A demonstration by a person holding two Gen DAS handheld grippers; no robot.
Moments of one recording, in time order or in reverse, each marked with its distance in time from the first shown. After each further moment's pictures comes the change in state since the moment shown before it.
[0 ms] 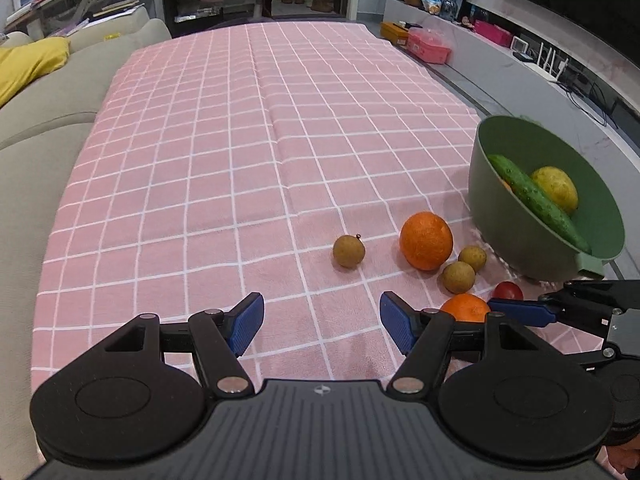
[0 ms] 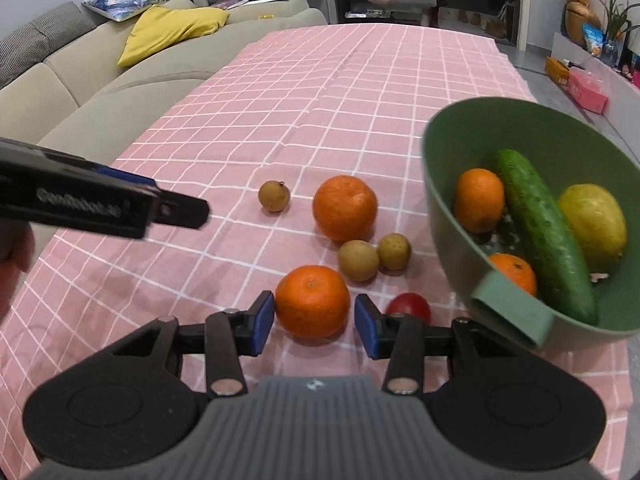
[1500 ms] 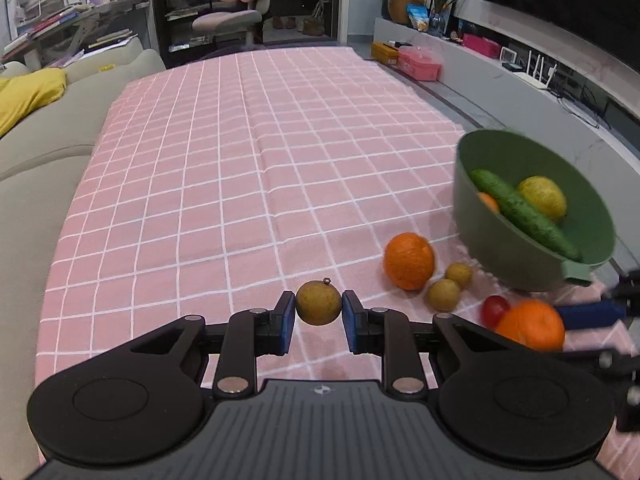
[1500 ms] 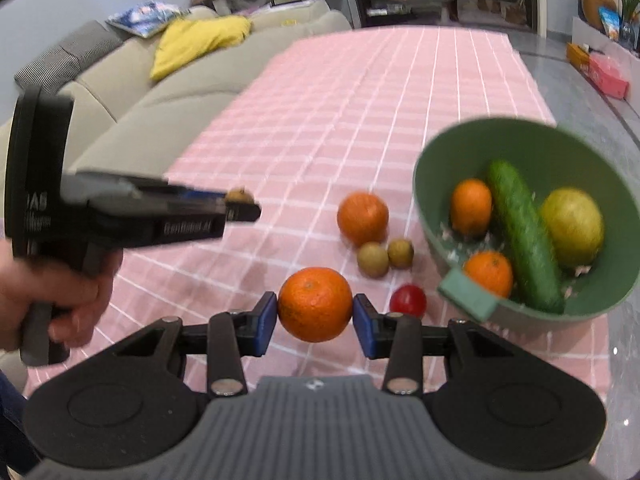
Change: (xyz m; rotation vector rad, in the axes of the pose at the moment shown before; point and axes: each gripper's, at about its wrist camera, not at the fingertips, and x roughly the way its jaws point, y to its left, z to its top) left arm -0.020 -0.016 0.002 0.050 -0.089 0.010; right arm -0.065 -0.016 0.011 0.038 -0.002 0.118
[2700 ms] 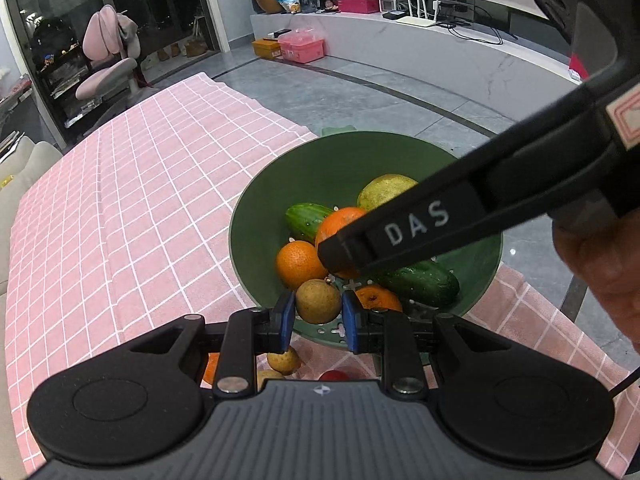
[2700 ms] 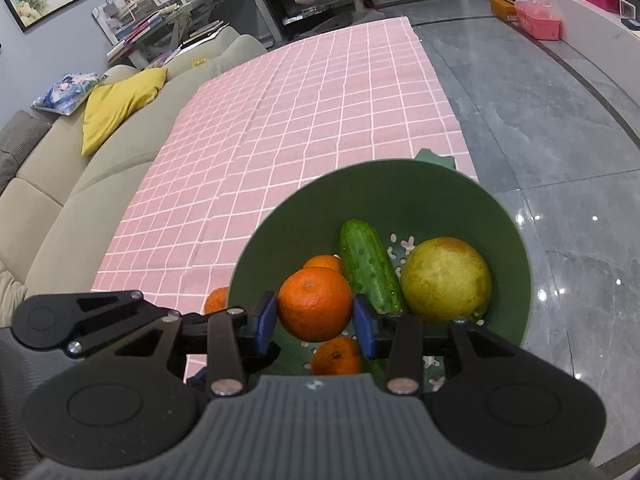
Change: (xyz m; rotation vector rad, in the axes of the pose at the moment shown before) left arm 0.042 -0.151 0.047 0.366 0.030 -0.109; right arm 0.003 -0.122 0.061 0.261 -0.006 -0.065
